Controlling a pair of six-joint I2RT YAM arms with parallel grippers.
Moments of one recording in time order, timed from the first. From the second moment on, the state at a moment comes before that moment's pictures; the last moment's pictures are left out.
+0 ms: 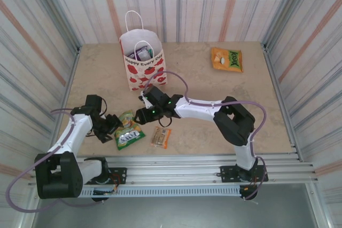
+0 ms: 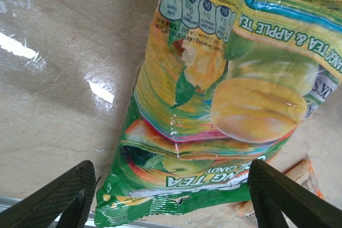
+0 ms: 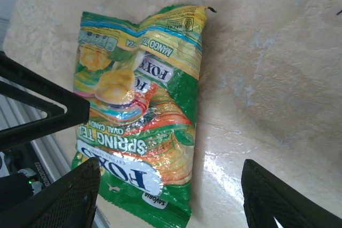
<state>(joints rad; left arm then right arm) 0.02 1.14 0.65 -0.94 0.30 -0.70 0.99 1.98 1.38 -0.27 -0.29 0.58</state>
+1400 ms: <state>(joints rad) -0.02 0.87 0.38 -0.53 0.38 -0.86 0.93 2.02 1.41 -0.37 -0.31 0.60</state>
